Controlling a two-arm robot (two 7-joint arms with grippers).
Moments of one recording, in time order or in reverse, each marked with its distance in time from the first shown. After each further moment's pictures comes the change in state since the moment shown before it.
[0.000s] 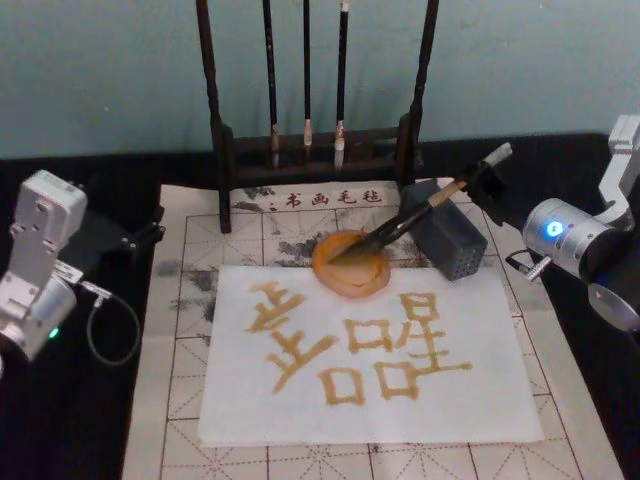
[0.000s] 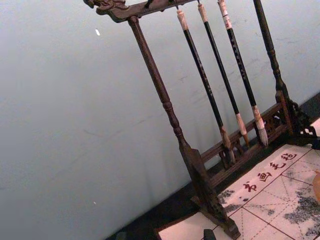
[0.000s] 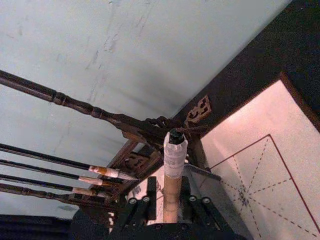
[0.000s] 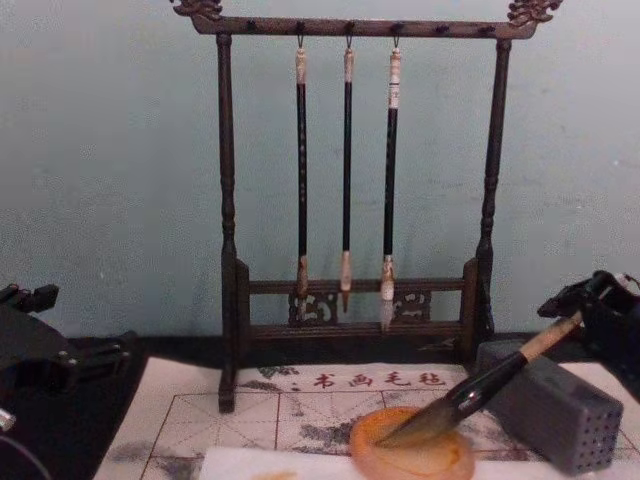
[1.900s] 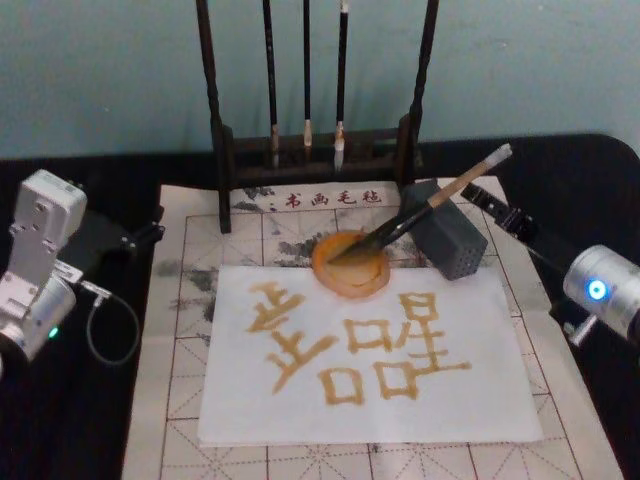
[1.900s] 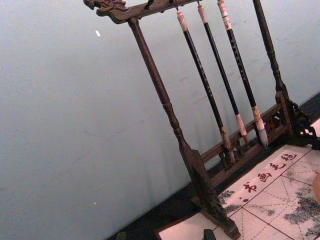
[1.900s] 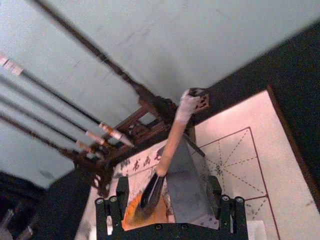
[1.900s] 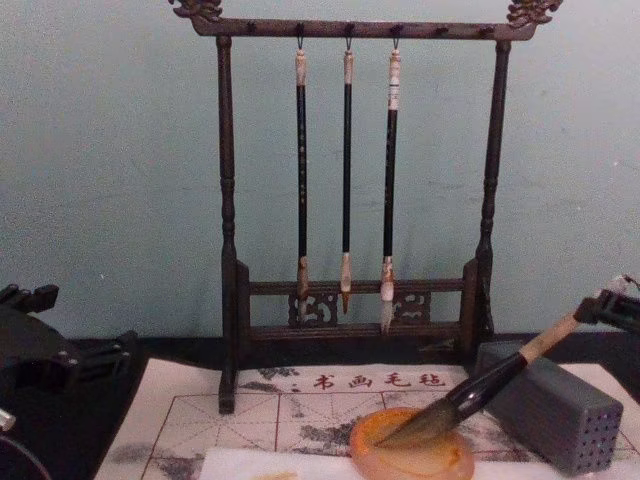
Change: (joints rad) left arm 0.000 0.000 0.000 0.000 0.000 0.000 0.000; right arm -0.226 0.206 -0.057 -0.287 -0.091 -0.132 0.073
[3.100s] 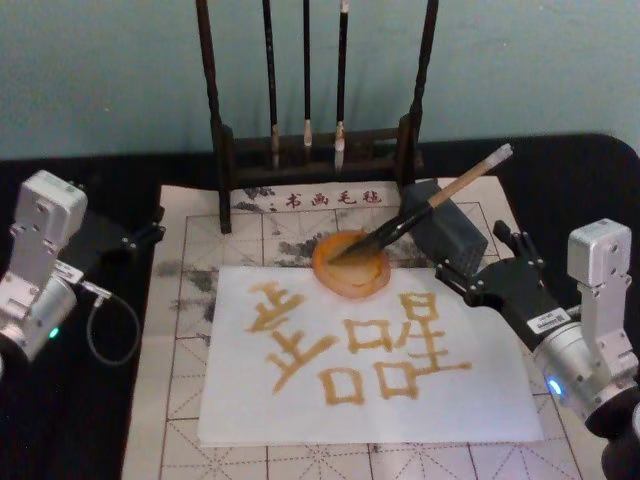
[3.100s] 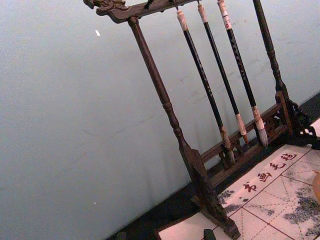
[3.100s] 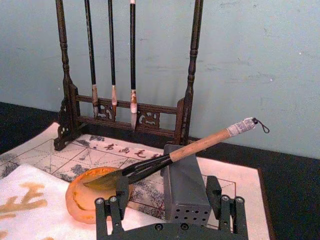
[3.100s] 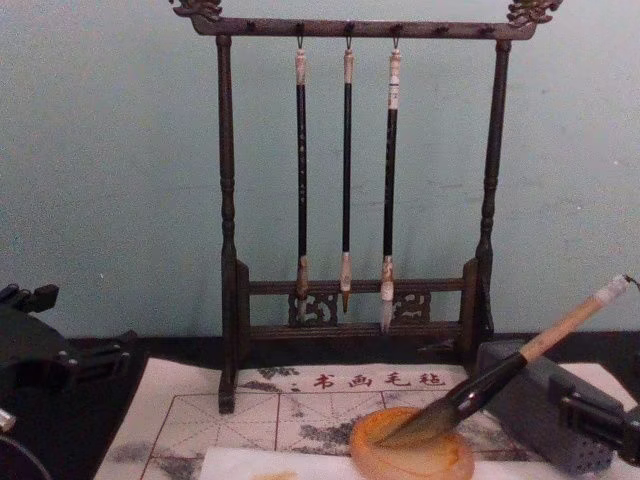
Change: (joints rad) left arm 0.000 0.000 0.000 0.000 0.000 0.000 0.000; right arm -0.111 0.025 -0.188 0.015 -0.853 -0.511 -0.028
